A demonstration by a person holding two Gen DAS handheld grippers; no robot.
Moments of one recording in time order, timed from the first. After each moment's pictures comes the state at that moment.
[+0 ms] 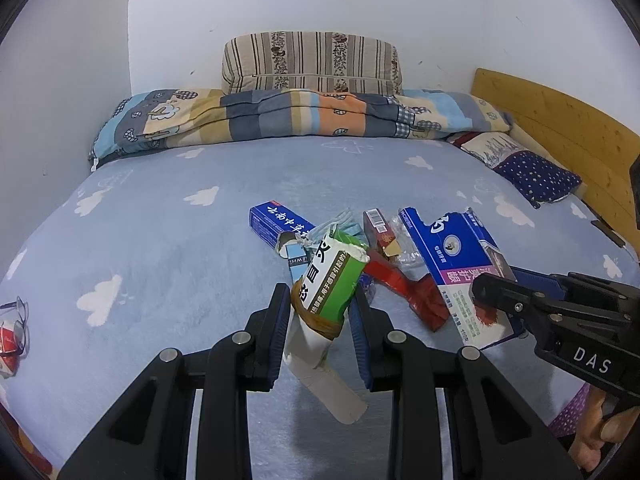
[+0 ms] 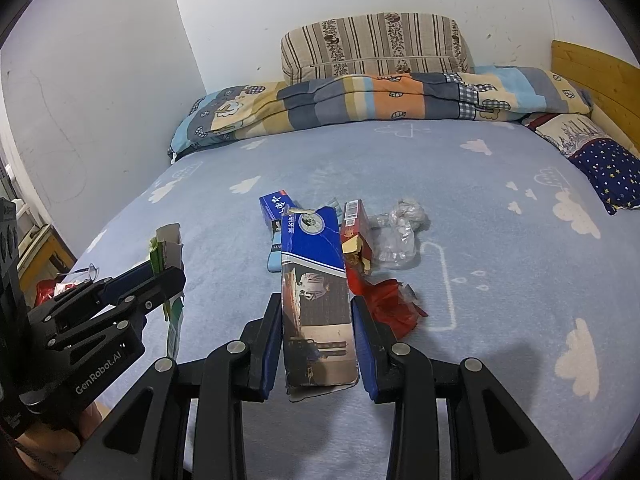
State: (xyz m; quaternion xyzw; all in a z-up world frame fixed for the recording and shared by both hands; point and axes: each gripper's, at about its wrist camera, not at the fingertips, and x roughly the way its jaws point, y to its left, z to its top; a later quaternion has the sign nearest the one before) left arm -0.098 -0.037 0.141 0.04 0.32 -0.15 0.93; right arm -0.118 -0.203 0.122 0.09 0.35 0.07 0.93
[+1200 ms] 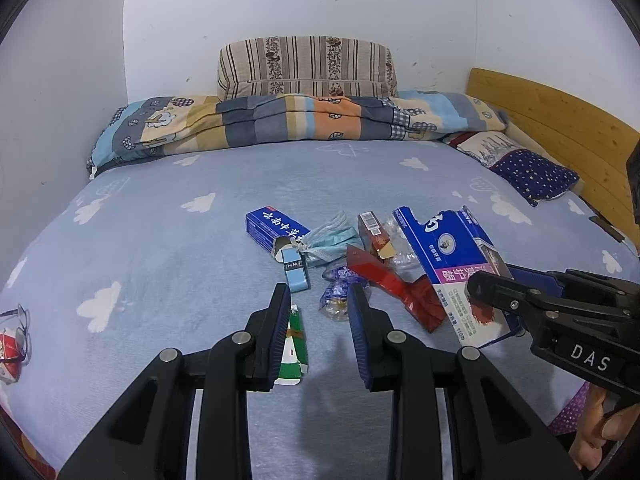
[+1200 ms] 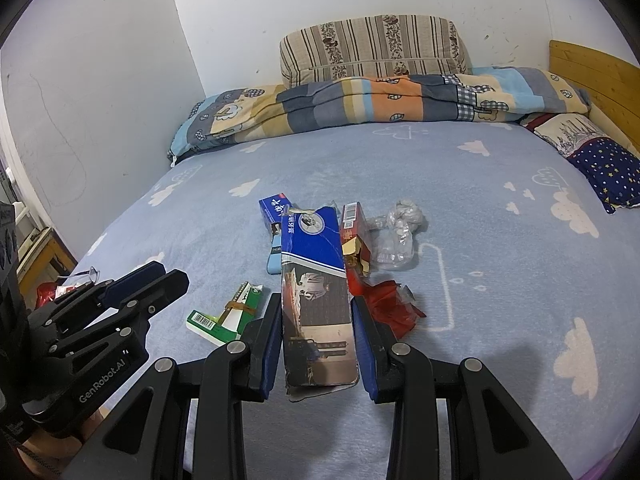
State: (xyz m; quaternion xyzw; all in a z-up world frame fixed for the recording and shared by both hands) left arm -0.098 -0.040 0.143 0.05 0.31 -0.16 0.94; right arm -0.118 -0.206 0.126 0.09 0.34 0.07 0.93
